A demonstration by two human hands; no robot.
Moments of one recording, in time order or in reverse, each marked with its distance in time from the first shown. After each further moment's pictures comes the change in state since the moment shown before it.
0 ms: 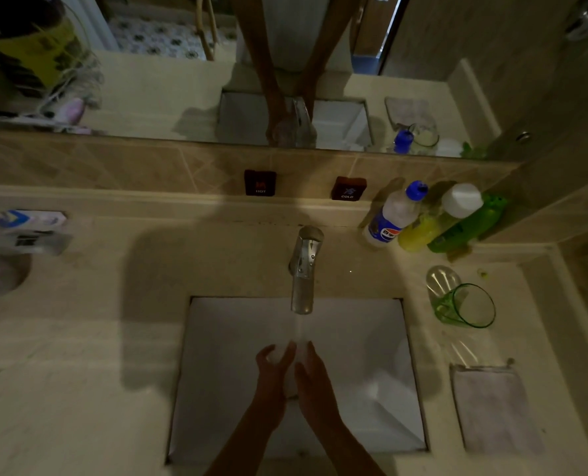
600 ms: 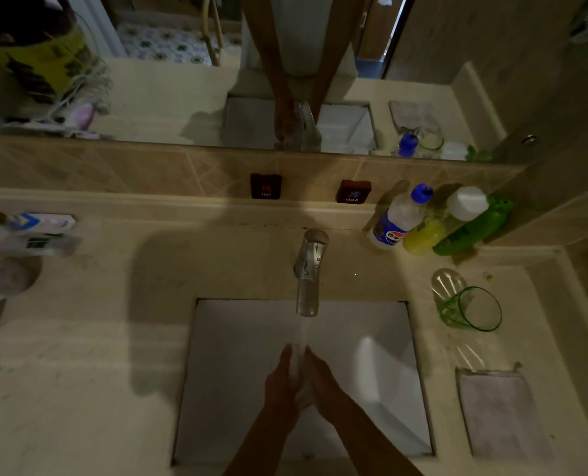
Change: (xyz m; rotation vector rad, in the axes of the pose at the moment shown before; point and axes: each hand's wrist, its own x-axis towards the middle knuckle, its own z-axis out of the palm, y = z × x) left_hand 0.001 -0.012 0.001 -0.187 -0.058 -0.185; right_hand 0.023 -0.024 -0.005 0.127 -0.144 0.301
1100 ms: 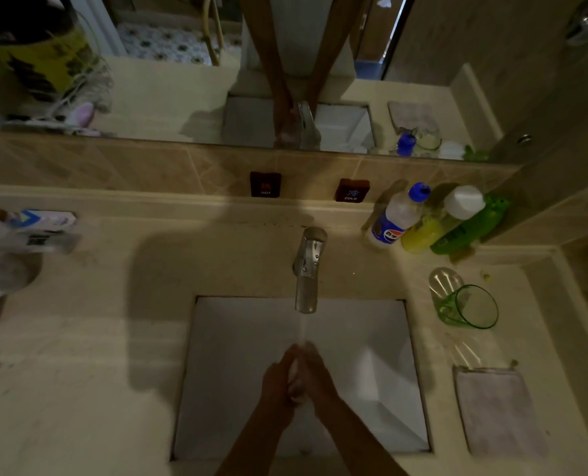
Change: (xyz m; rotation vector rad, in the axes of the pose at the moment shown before) left_hand -0.007 0.007 0.000 0.132 -0.003 0.087; right_hand -0.008 0.001 0.014 0.163 0.144 -0.030
